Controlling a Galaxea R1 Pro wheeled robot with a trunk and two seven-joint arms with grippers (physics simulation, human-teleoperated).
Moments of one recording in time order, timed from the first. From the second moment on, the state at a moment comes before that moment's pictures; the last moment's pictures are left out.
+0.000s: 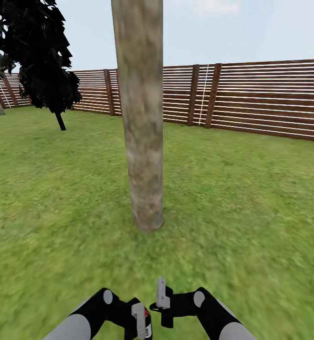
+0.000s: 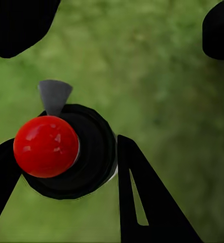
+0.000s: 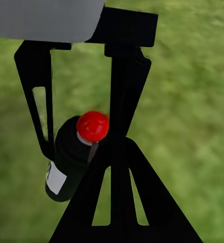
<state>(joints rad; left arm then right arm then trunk) -0.61 -0.15 0.34 -0.29 -1.31 -0.31 -0.92 -0.54 0.17 0.00 -0.45 0.98 -0.47 0.79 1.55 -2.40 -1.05</state>
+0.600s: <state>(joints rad) -0.61 -0.16 0.34 -0.29 -1.23 -0.31 -0.92 -0.54 0.17 0.00 -0.45 0.98 -0.47 0.79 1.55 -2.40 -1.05</state>
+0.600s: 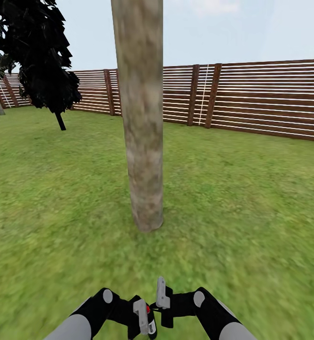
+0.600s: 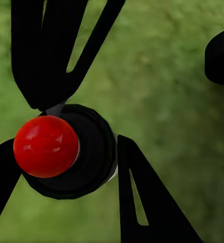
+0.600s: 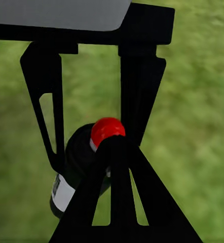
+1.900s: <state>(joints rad) -0.60 0.25 0.45 -0.30 -1.32 -0.30 -0.72 -0.54 0.17 -0.03 -0.44 0.98 -0.47 0.66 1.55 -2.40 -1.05</state>
